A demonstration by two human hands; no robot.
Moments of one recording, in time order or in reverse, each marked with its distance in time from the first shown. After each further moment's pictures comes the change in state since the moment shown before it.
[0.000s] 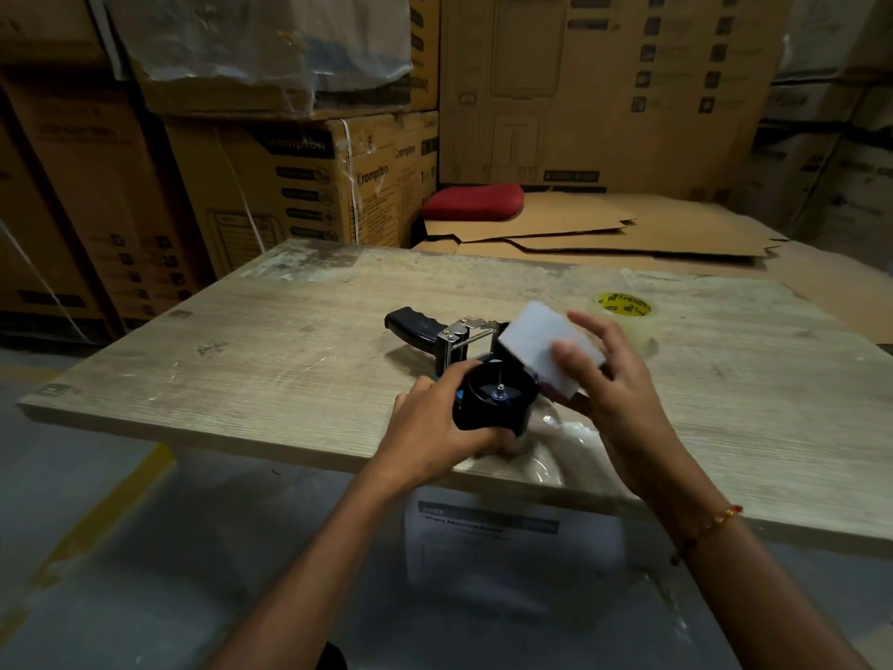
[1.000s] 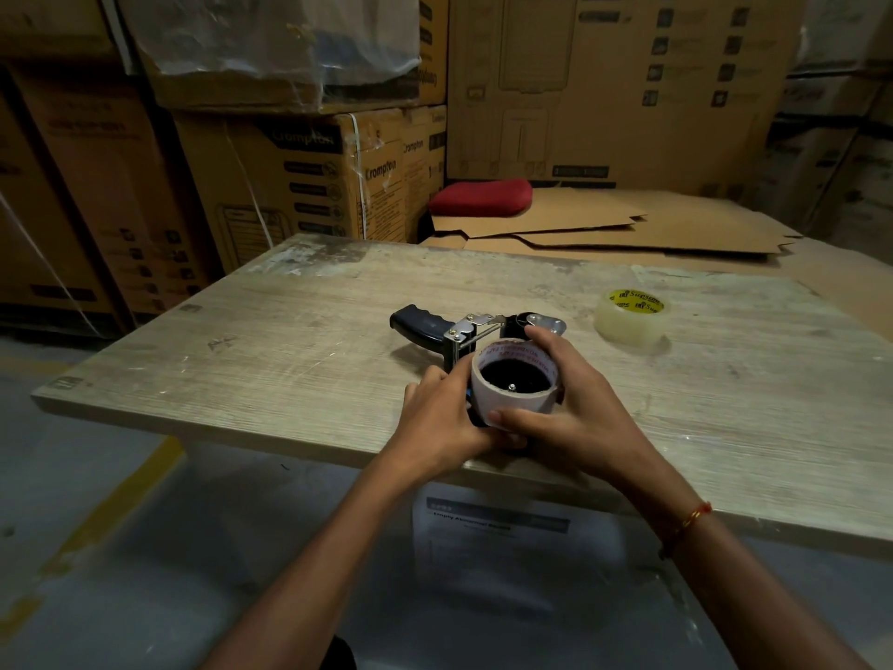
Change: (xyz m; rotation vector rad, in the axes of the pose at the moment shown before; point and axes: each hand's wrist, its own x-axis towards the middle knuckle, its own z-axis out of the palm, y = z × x) left_hand 0.002 0.008 -0.004 0.042 -0.023 -0.015; right_hand 0.002 0.008 0.023 -0.604 -0.209 -0.173
